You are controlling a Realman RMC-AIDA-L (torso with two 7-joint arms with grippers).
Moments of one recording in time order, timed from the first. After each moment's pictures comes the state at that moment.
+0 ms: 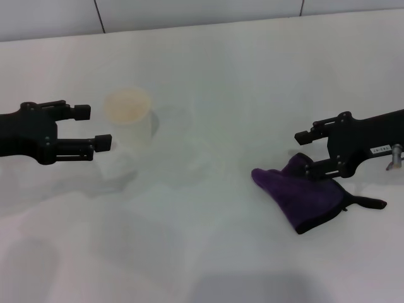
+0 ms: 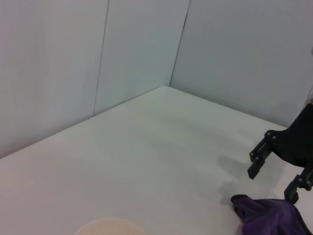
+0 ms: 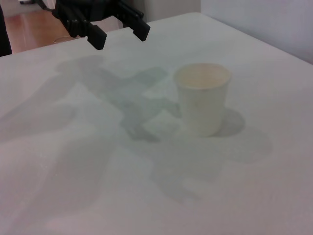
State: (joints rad) left arm -0.92 -2.08 2.85 -0.85 -0.19 1.91 -1.26; right arm 0.36 2.01 -1.09 -1.12 -2.01 -1.50 1.63
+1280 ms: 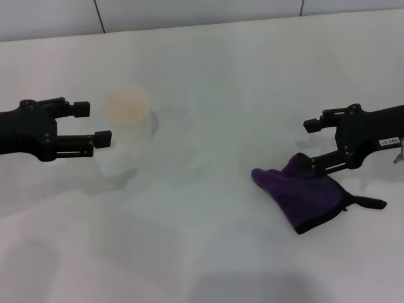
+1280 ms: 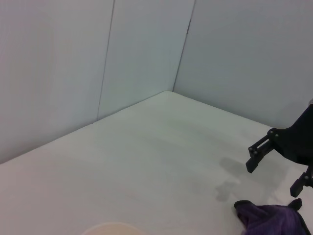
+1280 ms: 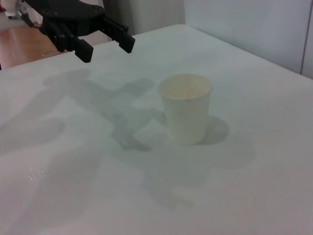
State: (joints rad) left arm -0.91 -2.08 2.85 -0.85 -0.20 1.90 -1.27; right arm 0.36 2.00 -1.02 -1.11 -2.01 -1.52 1.64
